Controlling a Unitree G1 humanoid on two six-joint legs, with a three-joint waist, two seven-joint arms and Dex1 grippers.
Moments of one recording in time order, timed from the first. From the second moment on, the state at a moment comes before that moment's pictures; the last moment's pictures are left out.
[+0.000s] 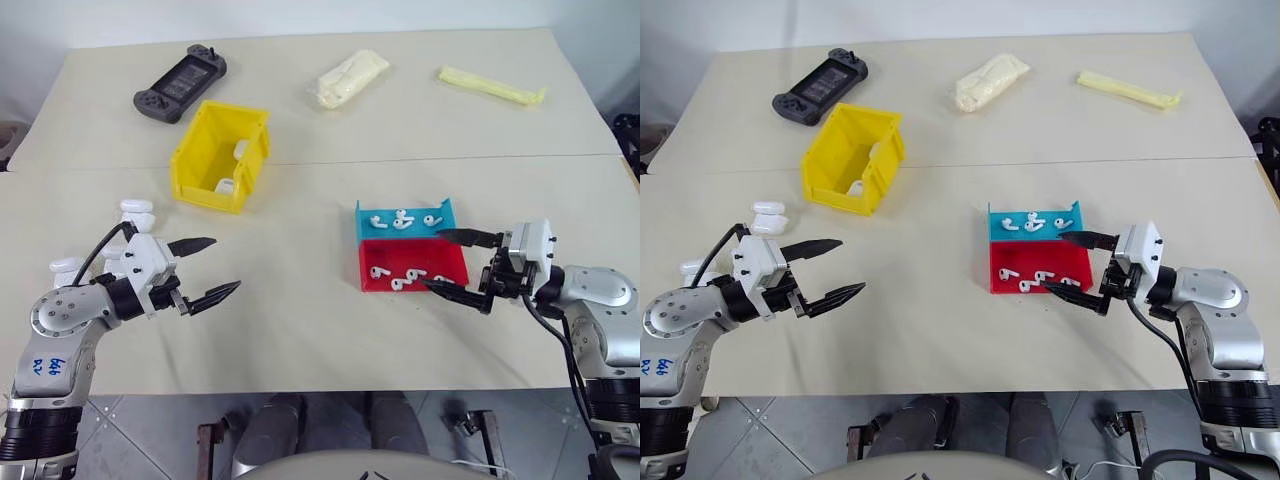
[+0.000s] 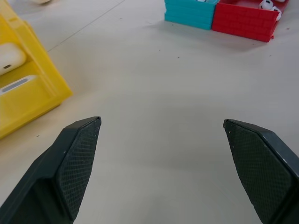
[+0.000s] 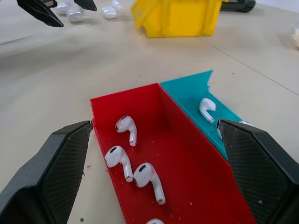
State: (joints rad) left arm -0.02 0.73 0.23 -0.15 -0.39 0.13 -0.90; right arm -0.18 -0.70 -0.14 -0.01 0.49 0.09 1.23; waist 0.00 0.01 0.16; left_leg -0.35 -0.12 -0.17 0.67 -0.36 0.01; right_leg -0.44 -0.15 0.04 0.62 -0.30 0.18
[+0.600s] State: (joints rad) left arm 0.41 0.39 0.66 -0.29 -0.49 0.14 -0.53; right arm -0.31 -0.52 0.03 -0.11 0.50 0.13 1.21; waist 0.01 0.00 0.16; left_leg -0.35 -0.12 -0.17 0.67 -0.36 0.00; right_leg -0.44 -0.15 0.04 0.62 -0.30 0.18
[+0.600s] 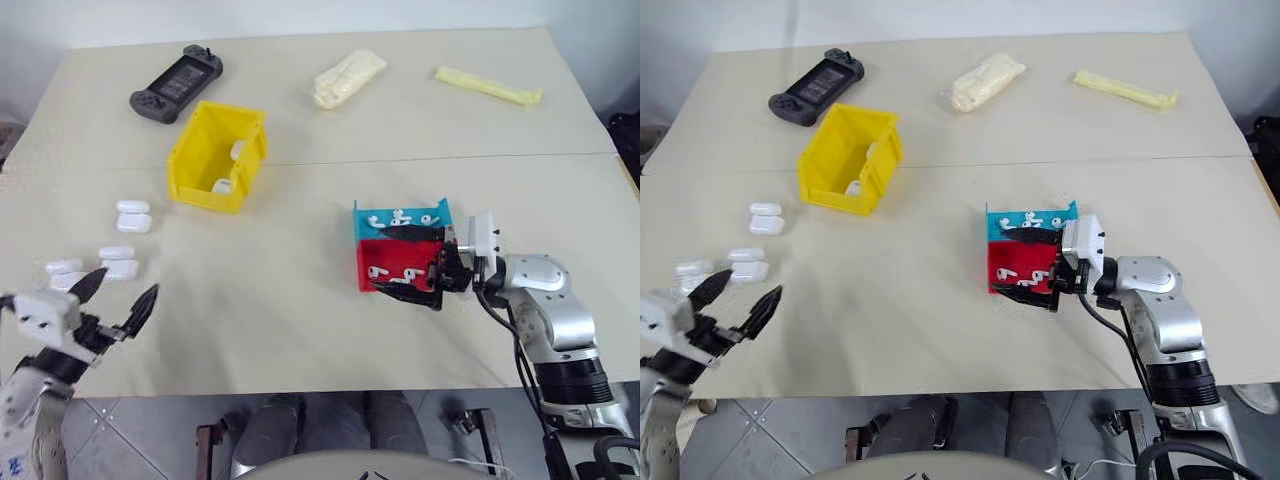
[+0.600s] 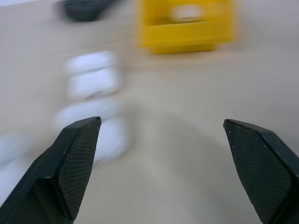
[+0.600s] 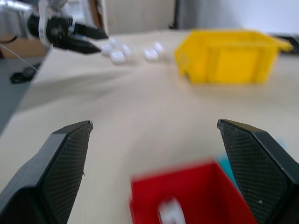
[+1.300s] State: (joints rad) left arm 0.17 0.84 0.72 -0.41 -0.86 1.09 -0.11; right arm -0.28 -0.54 0.06 -0.18 0.53 0.18 1.19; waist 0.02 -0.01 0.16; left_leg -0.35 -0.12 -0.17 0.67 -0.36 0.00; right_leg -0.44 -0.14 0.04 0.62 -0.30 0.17
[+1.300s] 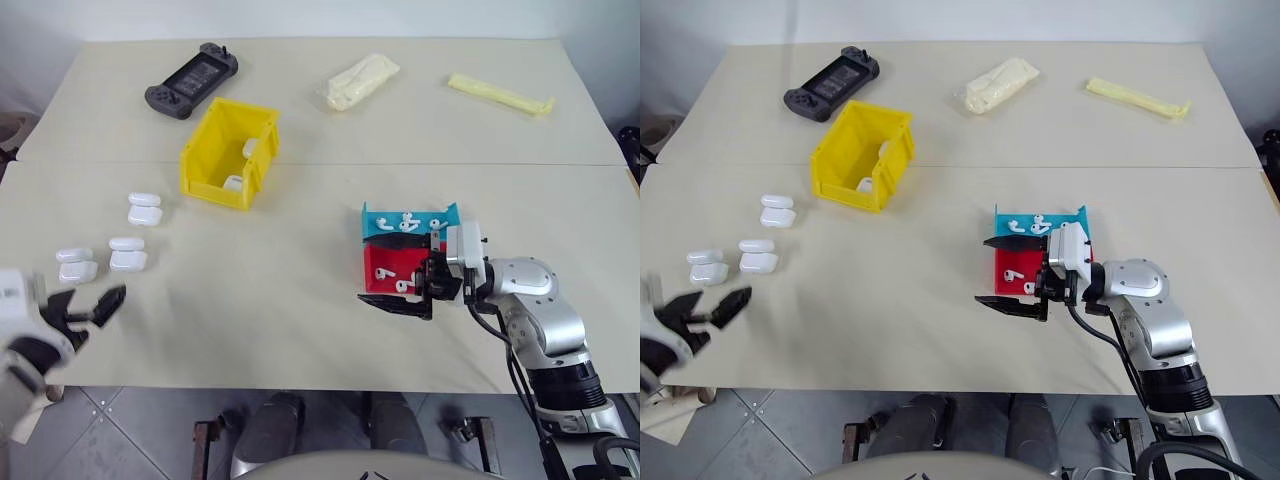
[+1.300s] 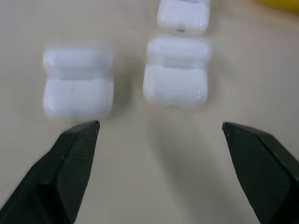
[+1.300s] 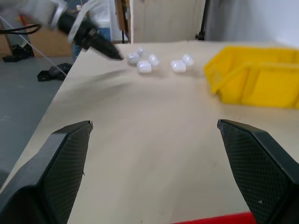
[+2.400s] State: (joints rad) left arm -0.30 0.95 0.39 -0.11 -0.60 1.54 -0.20; right arm -0.21 -0.54 0.07 -0.31 0.54 0.20 1.06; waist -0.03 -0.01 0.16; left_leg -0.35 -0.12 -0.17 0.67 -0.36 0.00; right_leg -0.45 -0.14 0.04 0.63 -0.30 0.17
